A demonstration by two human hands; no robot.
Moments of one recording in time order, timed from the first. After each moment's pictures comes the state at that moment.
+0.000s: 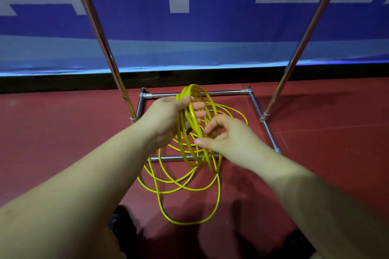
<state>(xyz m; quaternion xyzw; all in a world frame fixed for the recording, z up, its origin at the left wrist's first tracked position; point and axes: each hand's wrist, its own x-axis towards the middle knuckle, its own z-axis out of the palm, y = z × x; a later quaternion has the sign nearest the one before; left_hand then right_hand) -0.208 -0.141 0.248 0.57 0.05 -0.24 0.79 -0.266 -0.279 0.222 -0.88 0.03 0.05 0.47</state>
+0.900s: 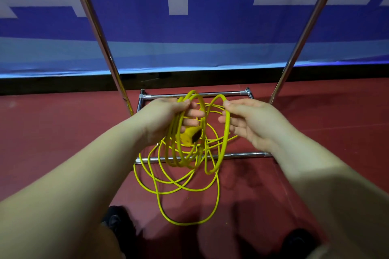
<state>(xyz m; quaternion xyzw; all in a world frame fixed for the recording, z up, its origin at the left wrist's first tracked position) -0.202 -0.129 0.250 0.66 0.00 -0.30 0.69 -0.254 -0.300 0.253 -0.59 0.19 0.05 0.78</state>
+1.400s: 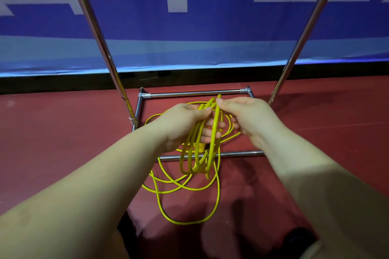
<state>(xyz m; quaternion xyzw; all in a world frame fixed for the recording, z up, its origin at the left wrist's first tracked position) -0.214 -0.156 0.242 0.65 -0.06 -0.36 0.67 -0.241 -0.295 0.243 -0.71 0.22 0.01 0.67</state>
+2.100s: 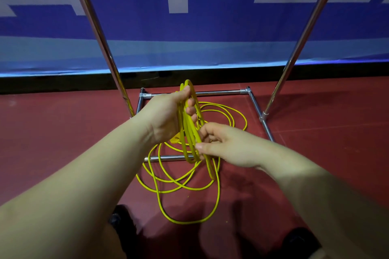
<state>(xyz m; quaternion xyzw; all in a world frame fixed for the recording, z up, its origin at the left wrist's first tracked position) -0.203 -0.144 0.254 0.52 0.04 -0.29 0.80 -0.266 -0.281 0.227 -0.81 -0.09 0.22 0.53</state>
